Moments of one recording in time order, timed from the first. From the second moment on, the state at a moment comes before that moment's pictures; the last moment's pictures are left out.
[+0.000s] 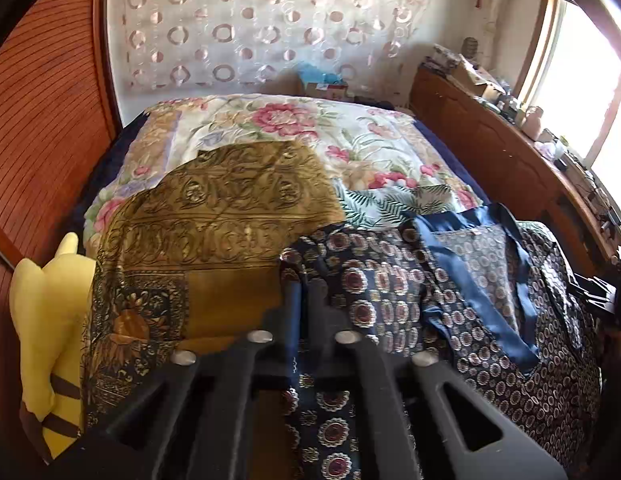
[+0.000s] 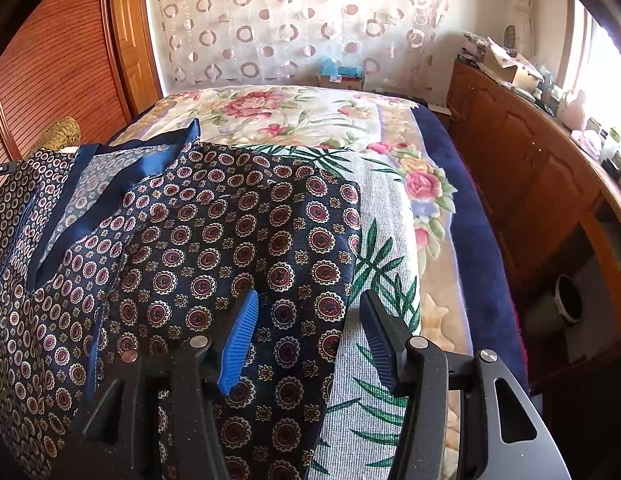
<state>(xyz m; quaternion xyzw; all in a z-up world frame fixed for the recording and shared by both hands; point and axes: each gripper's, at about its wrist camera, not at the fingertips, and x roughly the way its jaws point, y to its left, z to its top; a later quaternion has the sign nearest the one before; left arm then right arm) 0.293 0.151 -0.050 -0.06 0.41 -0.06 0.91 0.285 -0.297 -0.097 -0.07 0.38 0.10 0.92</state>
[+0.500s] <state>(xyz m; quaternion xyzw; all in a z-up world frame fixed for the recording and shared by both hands) 0.241 0.099 -0.010 -0.01 0.33 -0.10 0.94 0.286 -0.298 -0.097 -0.06 0.38 0.10 0.92</state>
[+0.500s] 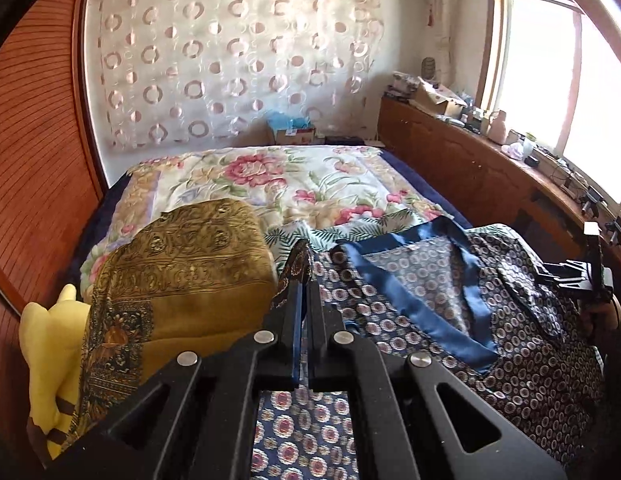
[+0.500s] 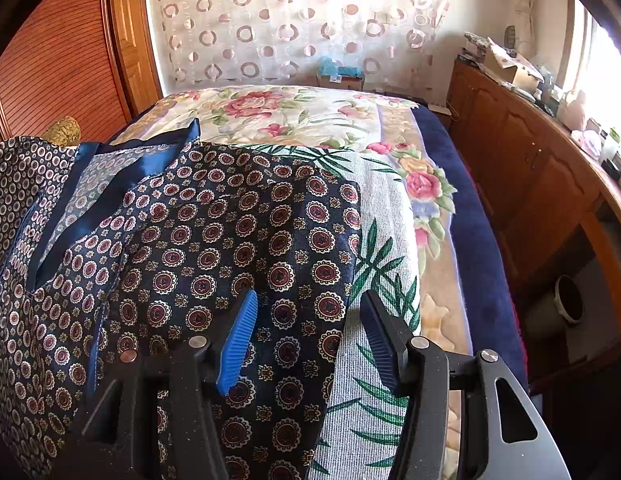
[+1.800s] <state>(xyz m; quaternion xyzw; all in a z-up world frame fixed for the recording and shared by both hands) 0.123 0.069 -0.020 -0.02 0.29 -0.11 0.95 0.220 -0.278 -0.042 -0.09 0.28 0.15 0.95</state>
